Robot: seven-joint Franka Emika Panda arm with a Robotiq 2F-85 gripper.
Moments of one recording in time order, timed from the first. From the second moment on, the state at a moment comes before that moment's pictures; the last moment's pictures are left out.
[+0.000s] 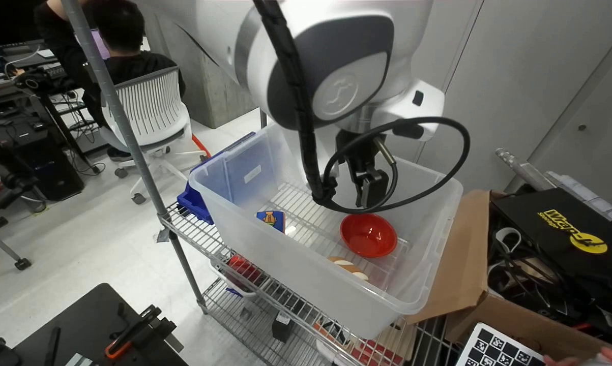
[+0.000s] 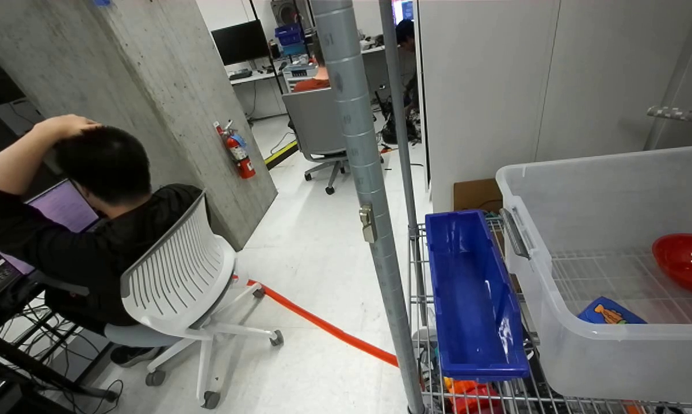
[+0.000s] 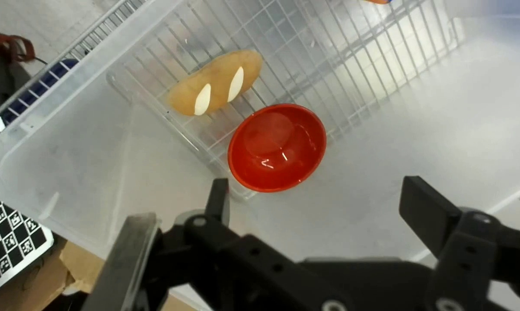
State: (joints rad) arm -0.09 0.23 -0.10 -1.89 0.19 2.37 0.28
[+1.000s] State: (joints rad) arm -0.12 0.80 -0.13 -1.43 0.17 2.14 0.43
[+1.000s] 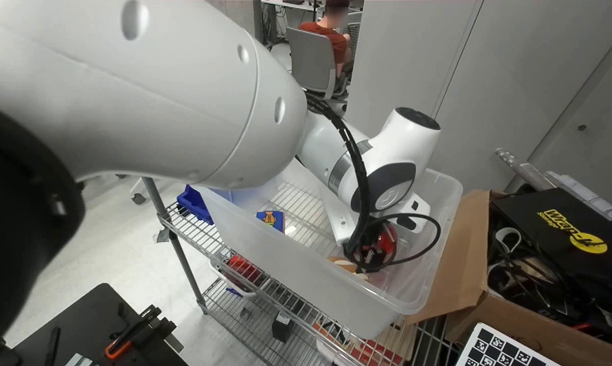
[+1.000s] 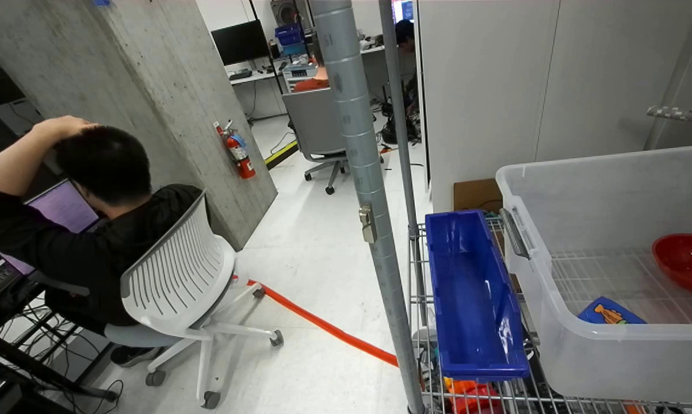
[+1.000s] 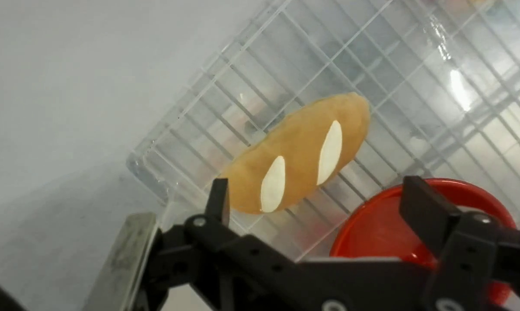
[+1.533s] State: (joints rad) arm -0.11 0.90 -0.12 -1.43 0.19 2.29 0.44
